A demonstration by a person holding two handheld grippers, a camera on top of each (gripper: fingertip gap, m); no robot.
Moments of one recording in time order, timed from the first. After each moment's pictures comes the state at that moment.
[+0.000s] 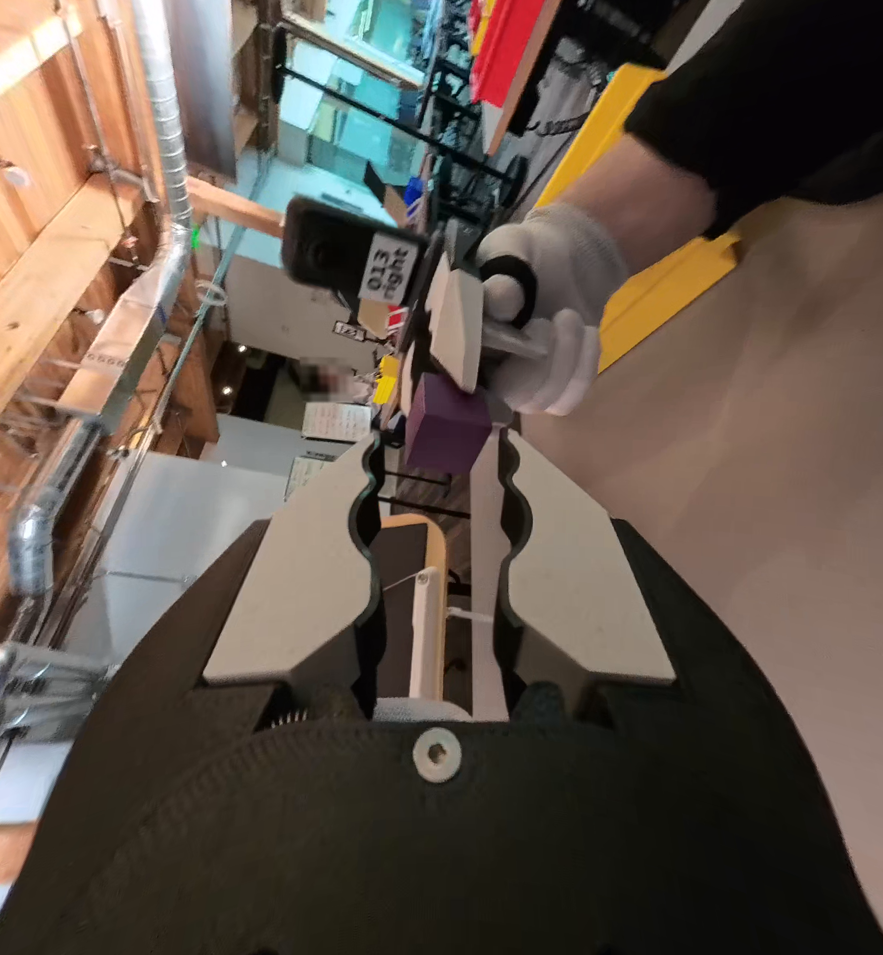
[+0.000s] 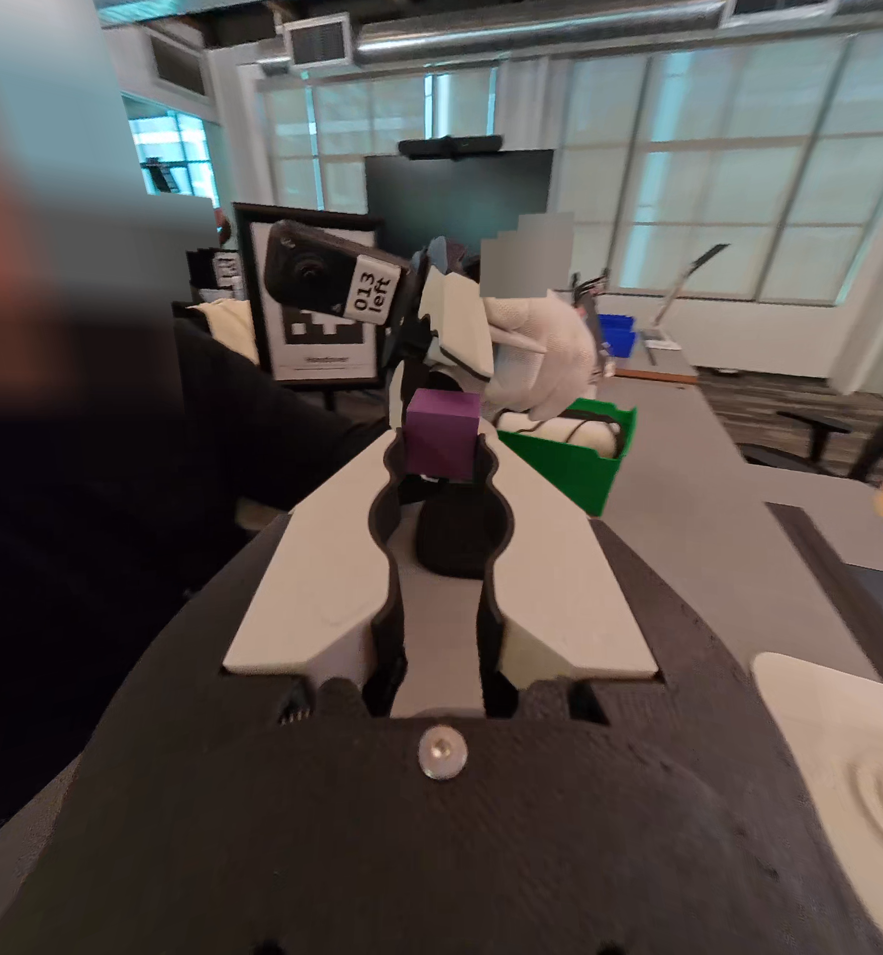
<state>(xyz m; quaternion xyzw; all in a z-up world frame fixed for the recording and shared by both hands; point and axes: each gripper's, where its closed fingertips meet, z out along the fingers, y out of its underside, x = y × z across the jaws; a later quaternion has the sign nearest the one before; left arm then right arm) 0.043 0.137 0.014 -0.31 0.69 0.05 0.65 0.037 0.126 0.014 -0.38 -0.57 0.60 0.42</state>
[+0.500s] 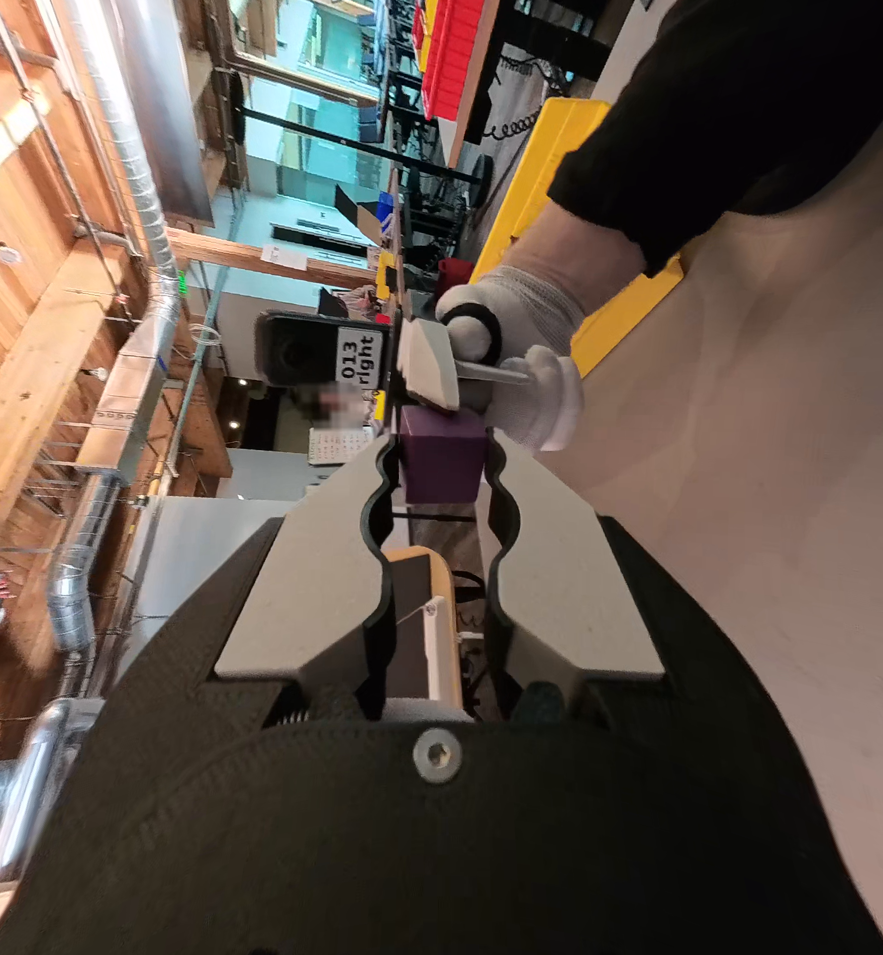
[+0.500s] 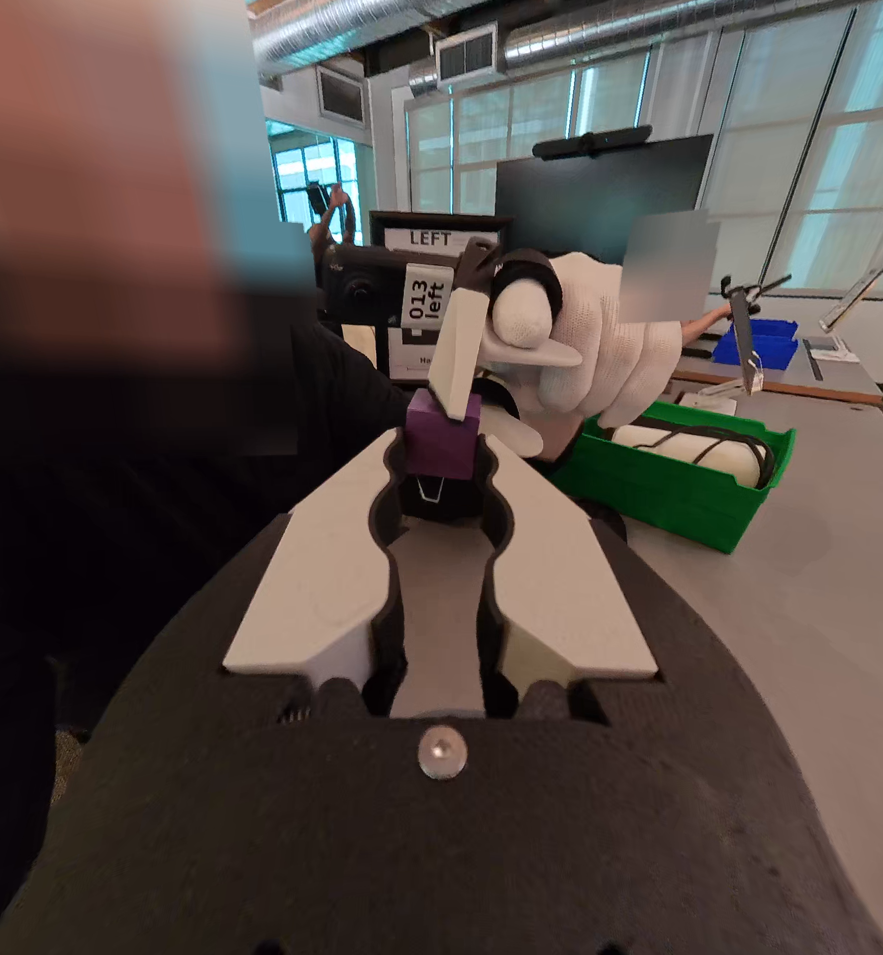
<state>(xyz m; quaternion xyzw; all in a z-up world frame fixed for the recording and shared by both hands) 0.062 0.101 0.005 -0.26 0.73 0.08 0.63 0.042 0.085 0.009 -0.31 -0.61 0.66 0.33</state>
